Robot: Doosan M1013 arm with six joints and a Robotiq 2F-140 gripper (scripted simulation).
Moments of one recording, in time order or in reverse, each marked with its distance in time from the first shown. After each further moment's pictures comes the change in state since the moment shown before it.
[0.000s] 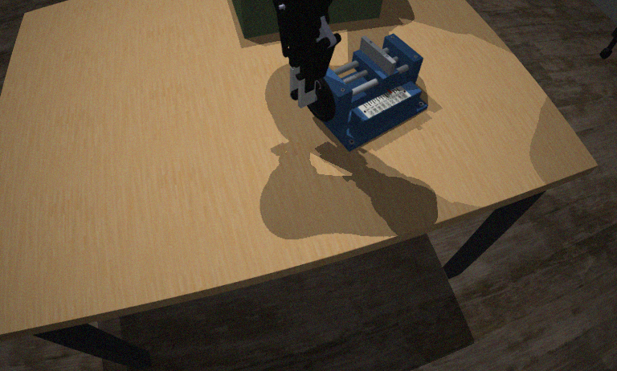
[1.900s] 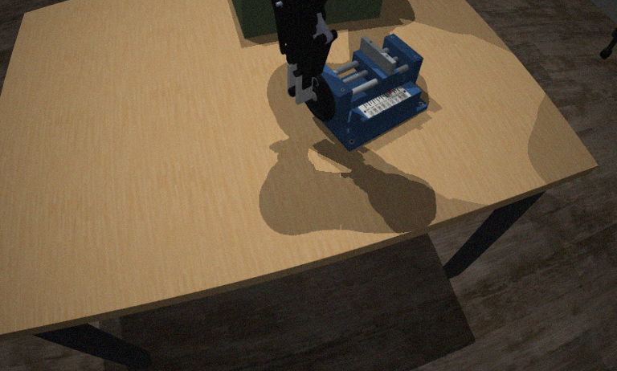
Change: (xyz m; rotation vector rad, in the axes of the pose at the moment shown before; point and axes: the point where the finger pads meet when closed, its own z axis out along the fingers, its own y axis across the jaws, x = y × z) arm 0.000 0.007 -0.001 0.000 0.000 0.000
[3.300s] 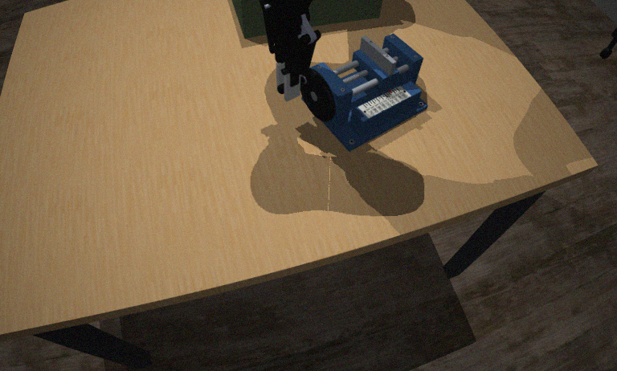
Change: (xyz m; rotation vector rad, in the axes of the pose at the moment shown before) arm 0.000 0.034 0.023 0.000 0.000 0.000
